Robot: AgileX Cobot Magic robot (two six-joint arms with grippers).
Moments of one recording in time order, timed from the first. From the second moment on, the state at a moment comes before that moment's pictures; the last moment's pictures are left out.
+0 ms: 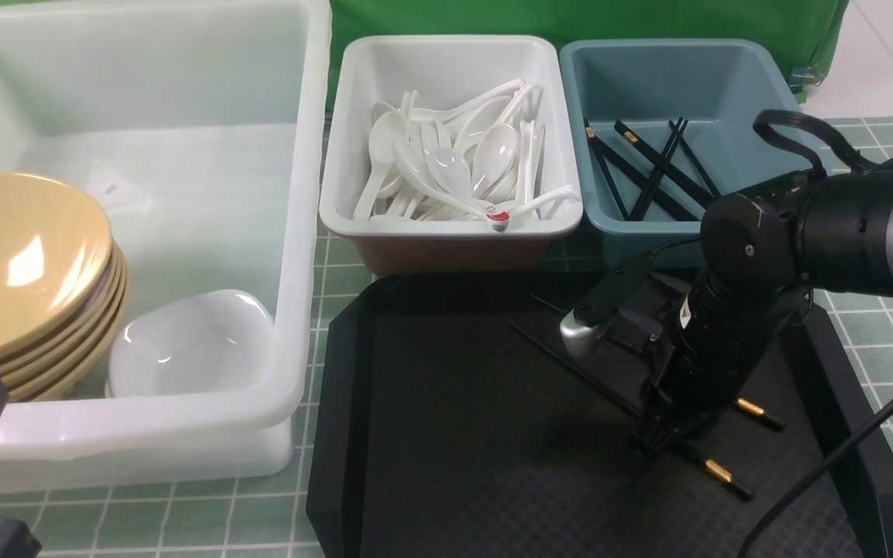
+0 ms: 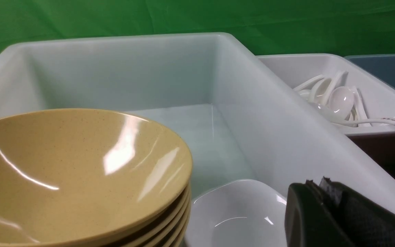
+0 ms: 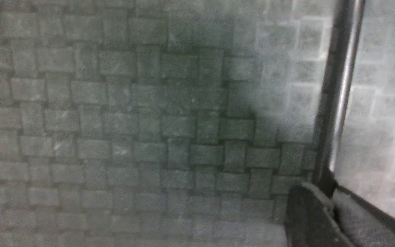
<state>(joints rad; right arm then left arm) 0.46 1.83 -1.12 0.06 0.86 -0.37 -0.06 0.18 -0.24 -0.25 0.27 0.25</state>
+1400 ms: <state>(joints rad) 0.27 1.86 -1.21 0.11 0.83 -0.42 -0.06 0.18 -0.24 -0.25 0.26 0.25</state>
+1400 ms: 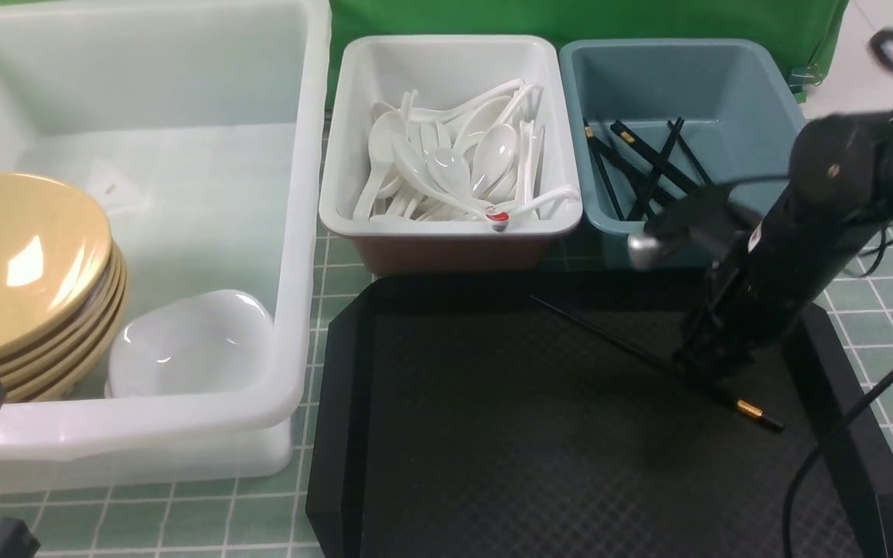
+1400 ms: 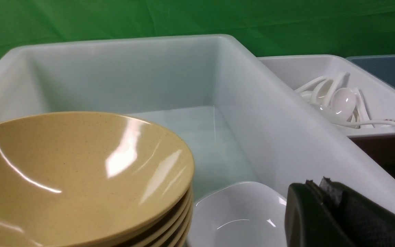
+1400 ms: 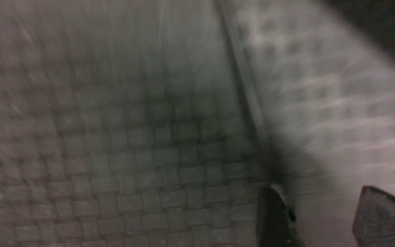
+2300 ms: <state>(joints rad) 0.29 1.52 -1.24 0.16 0.24 -0.47 -0.06 0.18 -0.24 -0.25 0.26 0.25</state>
